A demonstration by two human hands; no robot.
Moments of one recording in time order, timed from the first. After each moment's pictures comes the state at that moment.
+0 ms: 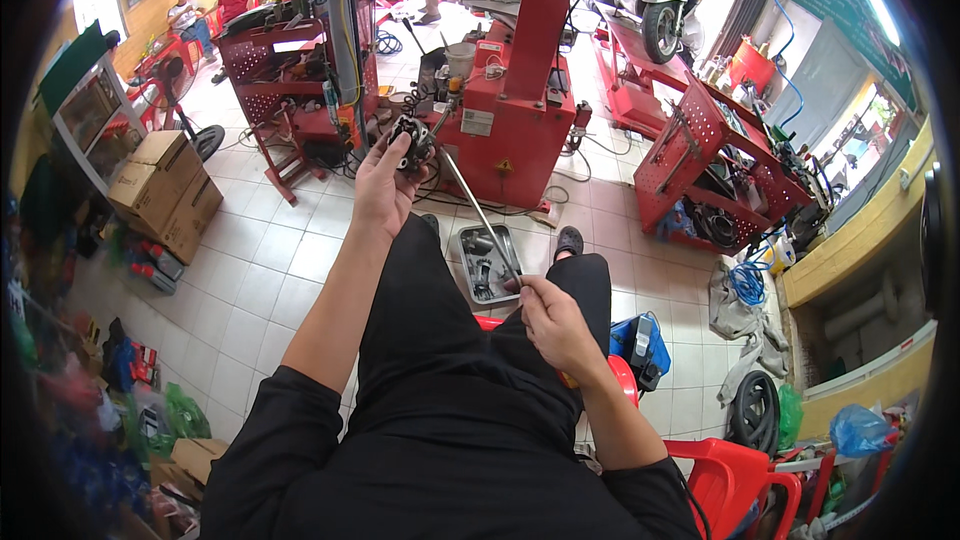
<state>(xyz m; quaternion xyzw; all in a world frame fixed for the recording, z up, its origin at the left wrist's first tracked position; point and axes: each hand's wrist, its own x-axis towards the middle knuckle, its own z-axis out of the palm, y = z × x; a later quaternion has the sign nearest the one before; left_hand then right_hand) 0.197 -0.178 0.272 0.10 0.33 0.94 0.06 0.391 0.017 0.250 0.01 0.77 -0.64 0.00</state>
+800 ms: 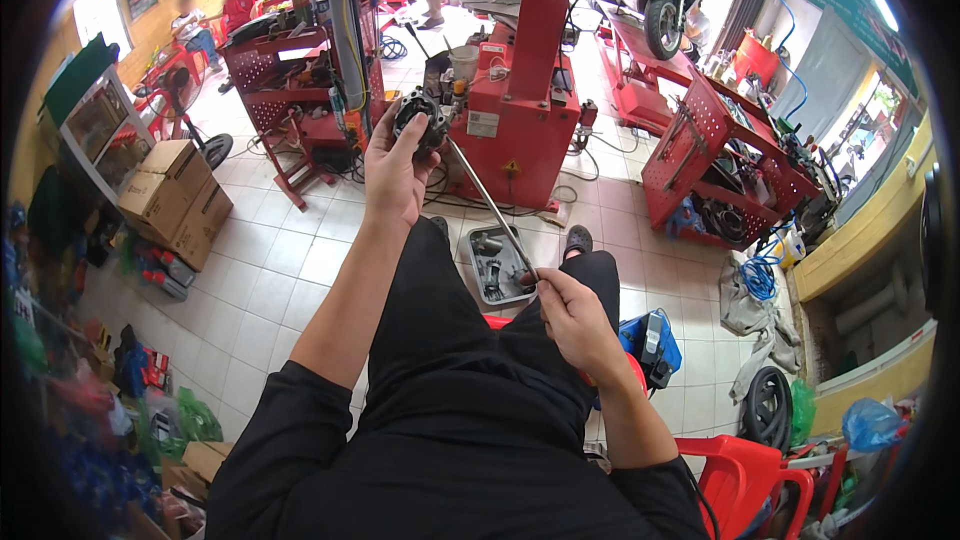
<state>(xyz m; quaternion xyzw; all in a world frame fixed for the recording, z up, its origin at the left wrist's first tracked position) 0.210 -0.158 0.307 0.12 0.37 0.92 -0.03 0.403 0.023 0.286 0.02 0.82 -0.56 -0.02</state>
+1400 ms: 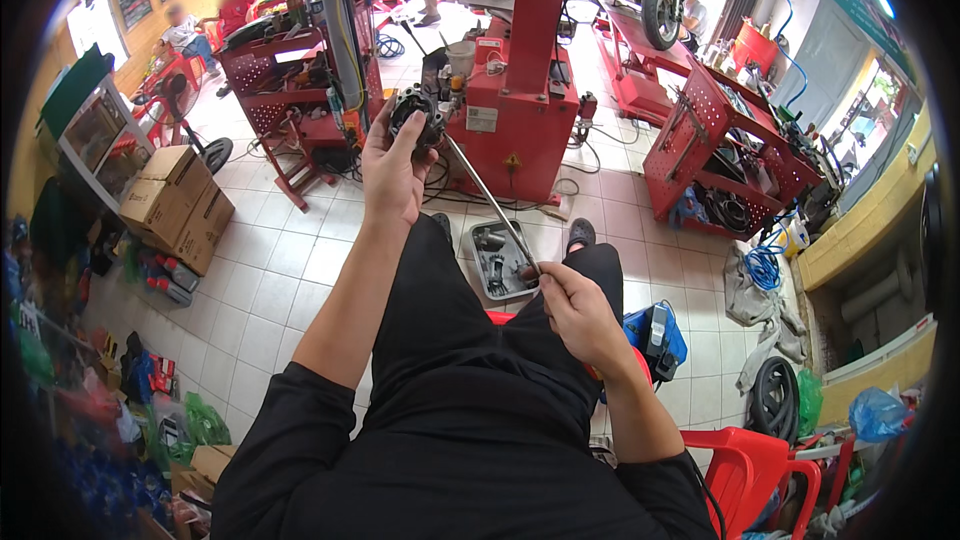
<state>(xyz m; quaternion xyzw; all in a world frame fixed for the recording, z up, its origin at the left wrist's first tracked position) 0.214 -0.154 0.309 0.11 0.37 0.92 -0.06 0.400 0.024 0.279 -0.01 0.80 -0.61 -0.03</state>
